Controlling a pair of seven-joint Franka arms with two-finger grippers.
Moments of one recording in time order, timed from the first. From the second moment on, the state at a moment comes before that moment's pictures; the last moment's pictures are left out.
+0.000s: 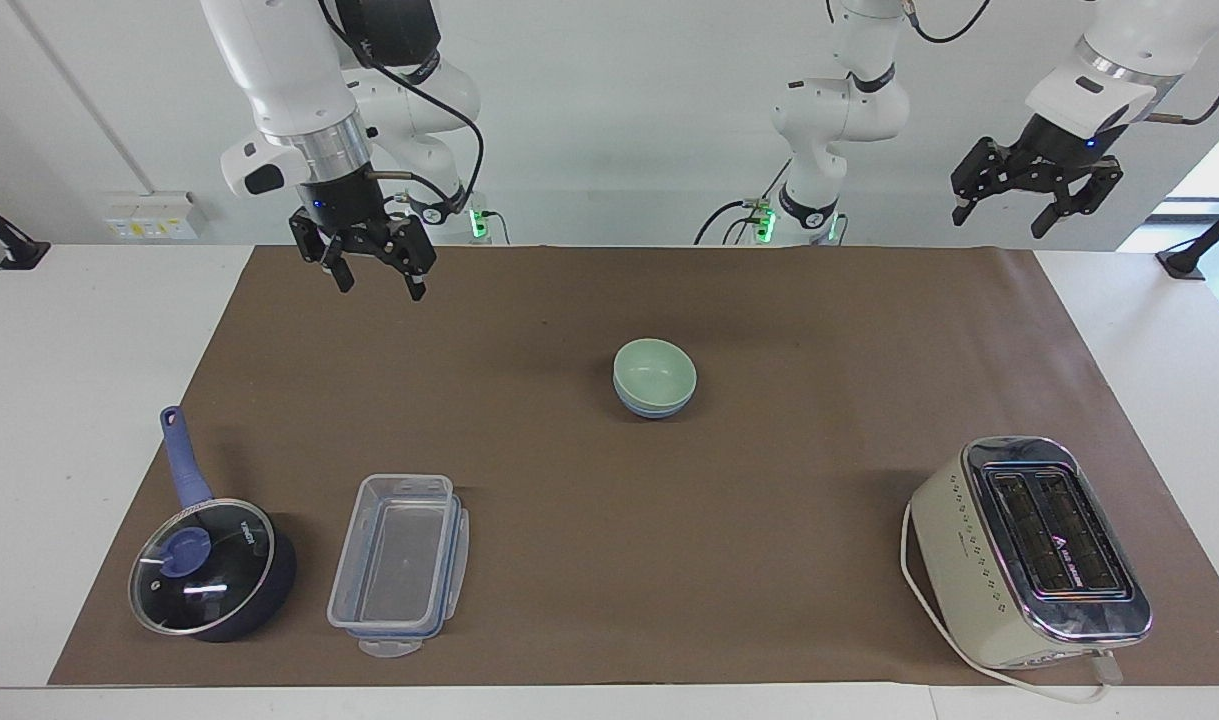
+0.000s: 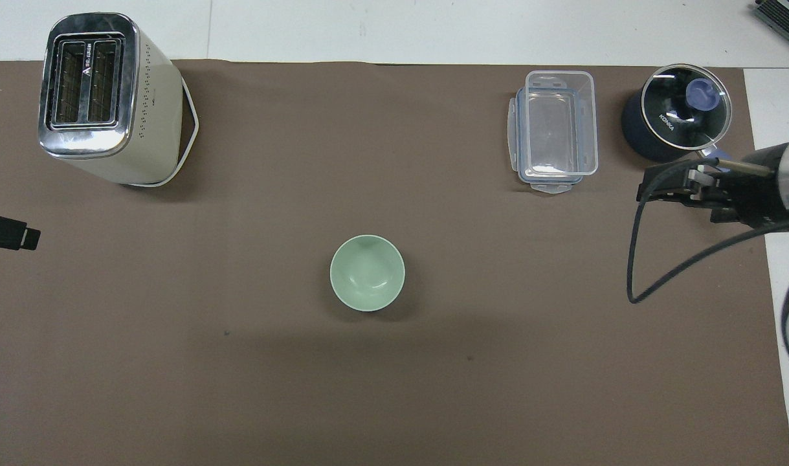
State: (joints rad) left arm -0.12 -0.04 0.09 -1.46 -0.04 1.40 0.19; right arm 0.12 -0.07 -0.04 -1.61 0.04 1.65 0.33
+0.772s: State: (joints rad) left arm -0.12 -0.04 0.09 -1.46 -0.04 1.40 0.19; right arm 0.05 -0.10 -0.05 -1.62 0.00 1.56 0.13
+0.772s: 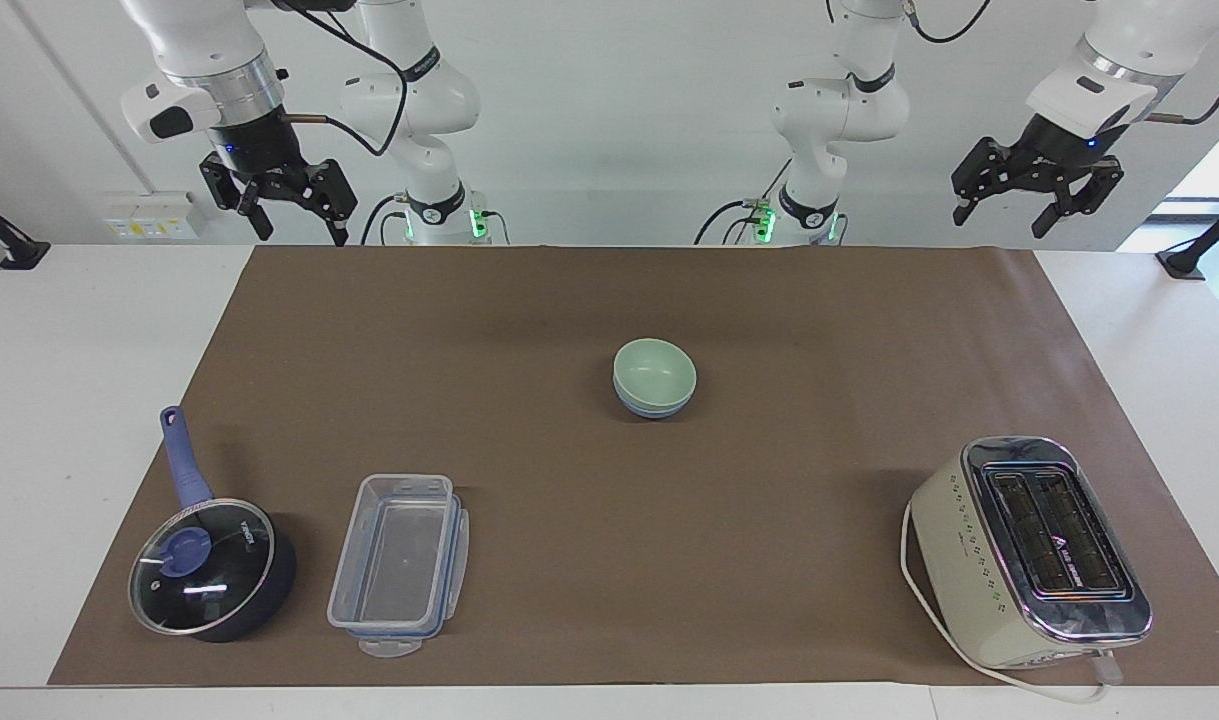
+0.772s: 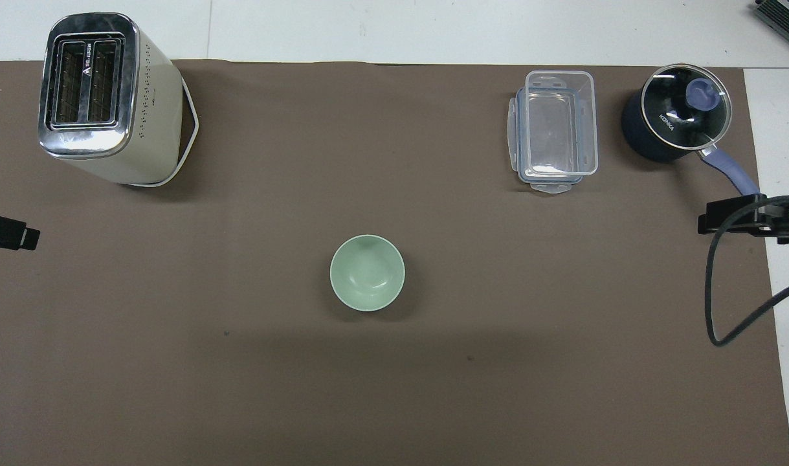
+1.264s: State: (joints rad) left arm -0.12 -0.04 0.09 -1.46 -0.04 1.40 0.19; right arm 0.04 -0.12 -0.06 -1.61 -0.02 1.51 0.07
